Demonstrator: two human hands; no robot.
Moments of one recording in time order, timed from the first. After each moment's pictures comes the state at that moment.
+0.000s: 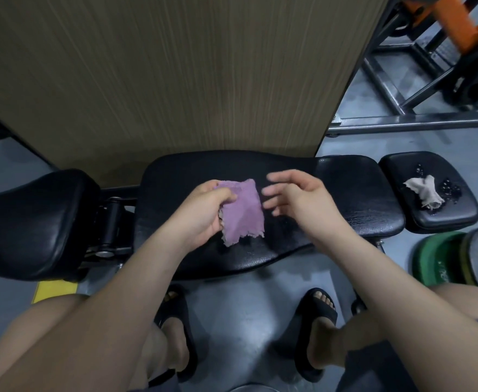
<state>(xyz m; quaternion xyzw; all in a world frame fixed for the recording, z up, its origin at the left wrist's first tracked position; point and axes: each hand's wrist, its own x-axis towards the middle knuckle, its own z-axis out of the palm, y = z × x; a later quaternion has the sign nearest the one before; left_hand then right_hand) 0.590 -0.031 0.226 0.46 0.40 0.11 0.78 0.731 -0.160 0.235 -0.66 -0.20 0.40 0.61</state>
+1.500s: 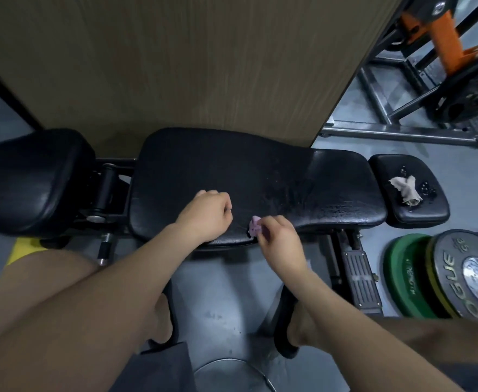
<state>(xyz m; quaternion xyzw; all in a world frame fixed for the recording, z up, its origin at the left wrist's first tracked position) 0.549 -0.049 0.157 0.89 0.35 -0.02 0.28 0.675 -0.213 0.100 -0.84 -0.44 0.08 0.30</state>
